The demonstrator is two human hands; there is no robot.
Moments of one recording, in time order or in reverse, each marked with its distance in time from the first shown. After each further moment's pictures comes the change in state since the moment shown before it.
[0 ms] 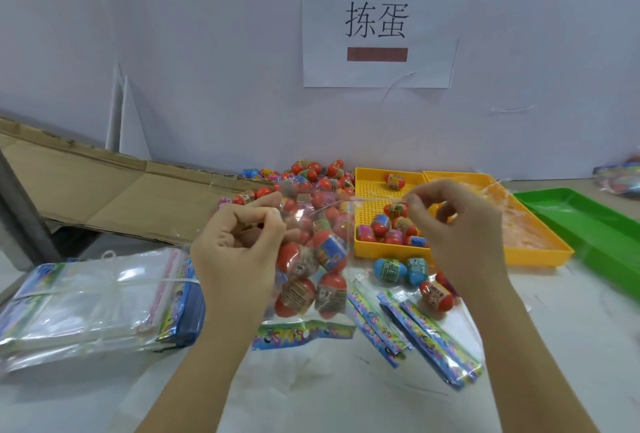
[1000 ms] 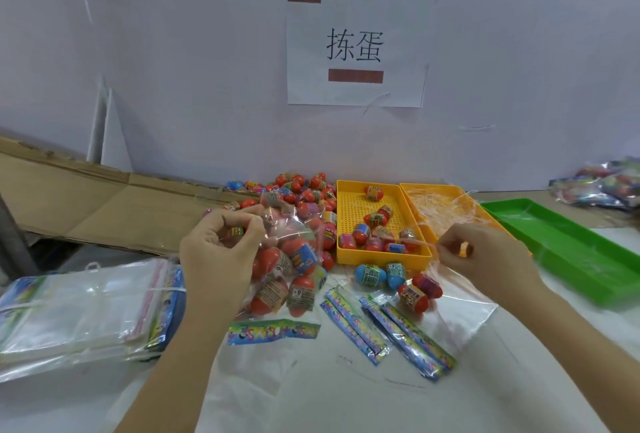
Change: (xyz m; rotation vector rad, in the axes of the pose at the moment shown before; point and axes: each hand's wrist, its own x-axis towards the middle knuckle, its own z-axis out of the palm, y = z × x) left_hand 0.015 -0.010 -0.011 0.154 -0.055 -0.116; right_hand -0.002 0.067 -0.062 -0.530 -0.342 -0.018
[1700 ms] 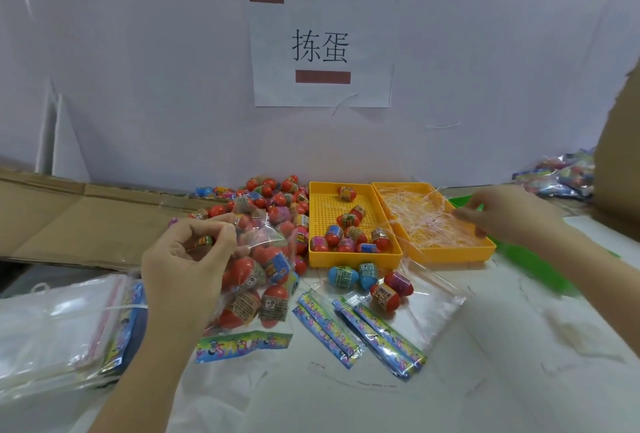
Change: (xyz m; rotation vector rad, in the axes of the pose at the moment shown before) left_hand -0.007 0.005 0.004 -0.055 -0.049 0.023; right_hand 0.045 0.050 -0.054 -0.301 -0.253 0.362
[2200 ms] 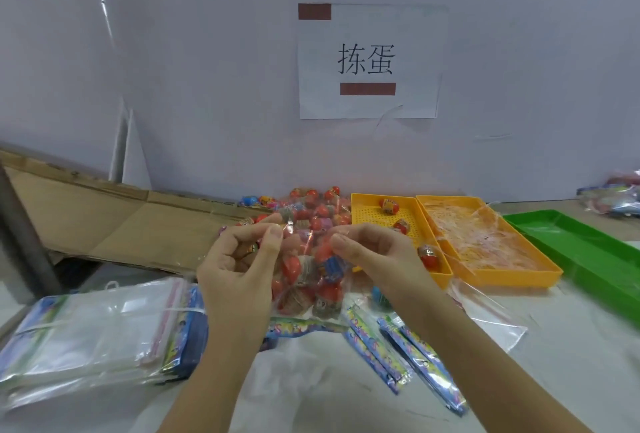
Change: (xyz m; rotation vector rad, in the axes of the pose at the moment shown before) left_hand -0.005 0.011 0.005 -0.102 0.114 0.022; right_hand -0.089 -0.187 0.030 1.470 -0.351 -0.321
